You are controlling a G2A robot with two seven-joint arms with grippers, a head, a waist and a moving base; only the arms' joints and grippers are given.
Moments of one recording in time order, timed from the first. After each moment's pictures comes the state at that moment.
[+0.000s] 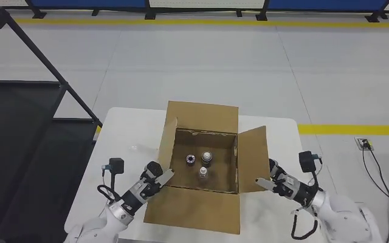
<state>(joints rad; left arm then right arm) 1.48 -1.21 -1.47 -2.00 0.35 -0.27 -0.42 -1.29 -1.20 1.67 -1.70 -0.17 -0.76 0.86</state>
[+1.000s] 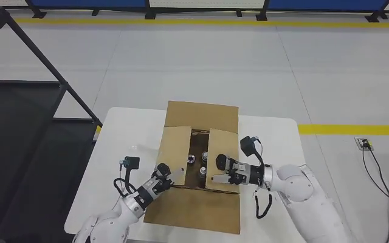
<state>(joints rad) 1.38 -1.21 -1.39 -1.87 0.35 -0.20 -0.45 -0.89 -1.21 1.20 -1.37 -0.18 -0.75 0.88</state>
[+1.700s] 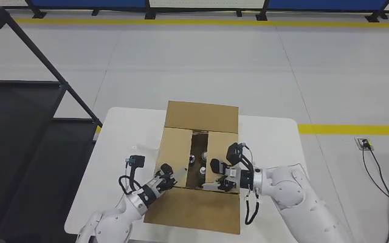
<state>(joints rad) 1.35 -1.21 -1.35 -1.82 0.35 -0.18 -0.46 -0.91 -1.20 1.14 -1.44 -0.39 -0.74 0.77</state>
